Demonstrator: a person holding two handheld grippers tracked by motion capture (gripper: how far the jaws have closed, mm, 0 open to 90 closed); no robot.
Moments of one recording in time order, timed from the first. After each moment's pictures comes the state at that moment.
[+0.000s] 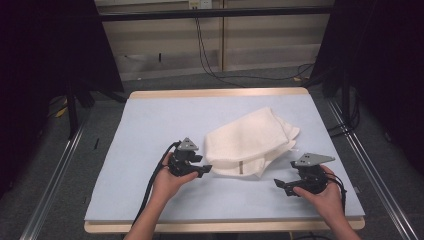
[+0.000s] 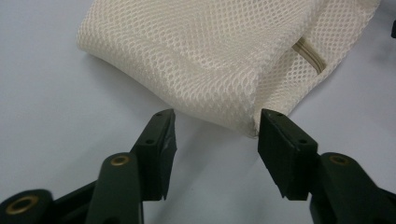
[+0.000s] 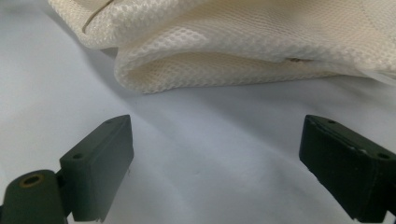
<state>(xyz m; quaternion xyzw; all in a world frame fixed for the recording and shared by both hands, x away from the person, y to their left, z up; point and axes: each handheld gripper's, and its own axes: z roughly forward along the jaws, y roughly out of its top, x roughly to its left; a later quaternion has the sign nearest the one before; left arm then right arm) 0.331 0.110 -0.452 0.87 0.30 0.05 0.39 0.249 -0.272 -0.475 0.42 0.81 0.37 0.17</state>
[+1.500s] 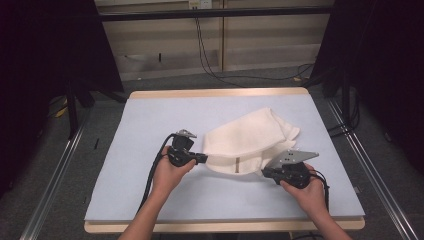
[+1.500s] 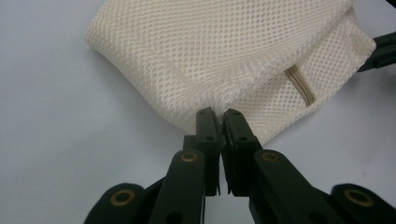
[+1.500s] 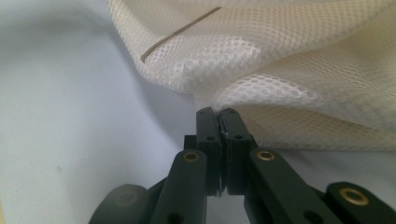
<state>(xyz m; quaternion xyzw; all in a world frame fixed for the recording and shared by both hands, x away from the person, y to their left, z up) 0.348 0.111 -0.429 0.85 0.37 0.00 0.37 0.259 -0.233 -0.467 0.37 0.82 0.42 0.13</state>
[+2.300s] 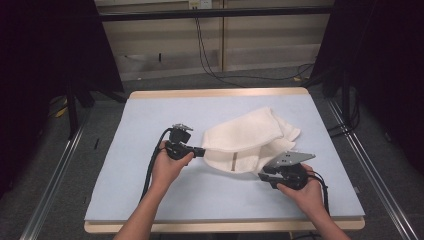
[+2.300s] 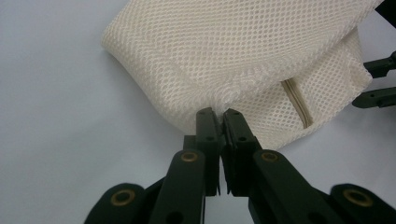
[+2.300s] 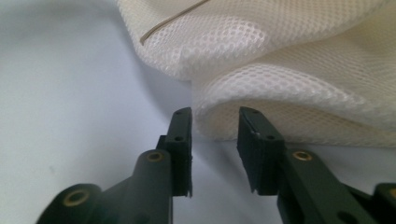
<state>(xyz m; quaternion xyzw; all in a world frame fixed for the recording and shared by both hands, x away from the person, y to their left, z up) 0.363 0.114 -0.425 0.84 0.39 0.00 0.38 0.259 -0.227 -0.472 0.37 0.82 0.41 0.14</state>
